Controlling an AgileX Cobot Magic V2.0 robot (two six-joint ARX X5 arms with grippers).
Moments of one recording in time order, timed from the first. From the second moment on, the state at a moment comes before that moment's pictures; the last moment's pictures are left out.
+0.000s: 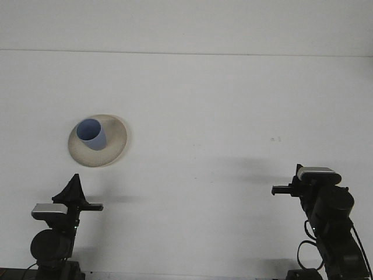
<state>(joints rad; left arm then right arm) -0.07 0.01 0.05 0.16 -0.10 -0.02 0.09 0.63 0.64 -0.41 0.06 0.07</state>
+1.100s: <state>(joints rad) -0.07 0.00 0.03 0.22 -0.10 -0.02 0.09 0.63 0.64 -0.41 0.06 0.07</state>
